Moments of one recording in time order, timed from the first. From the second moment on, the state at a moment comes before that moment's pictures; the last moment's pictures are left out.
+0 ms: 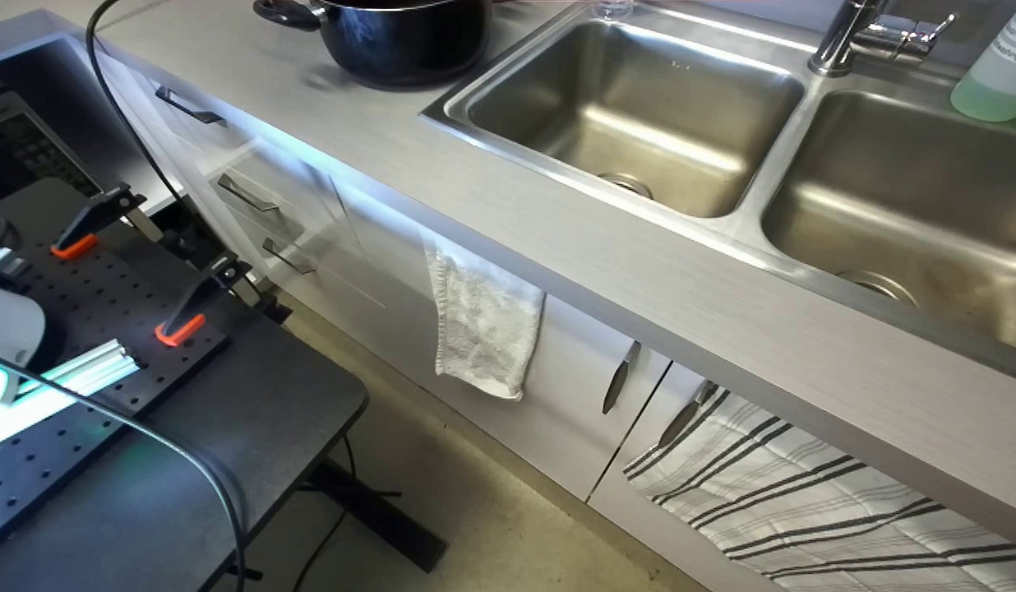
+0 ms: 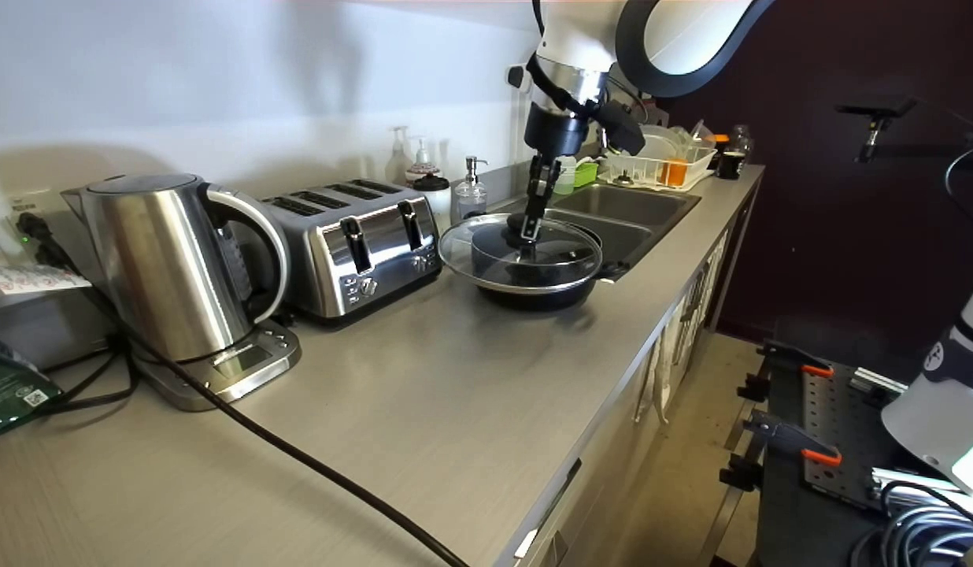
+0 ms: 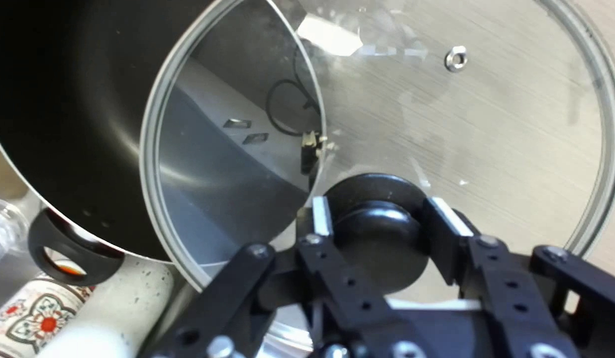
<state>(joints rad) 0.11 -0.01 0.11 -2.30 -0.20 2.53 -0.07</state>
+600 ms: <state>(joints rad) 0.22 0.06 0.21 -2.29 -0.45 2.52 0.06</state>
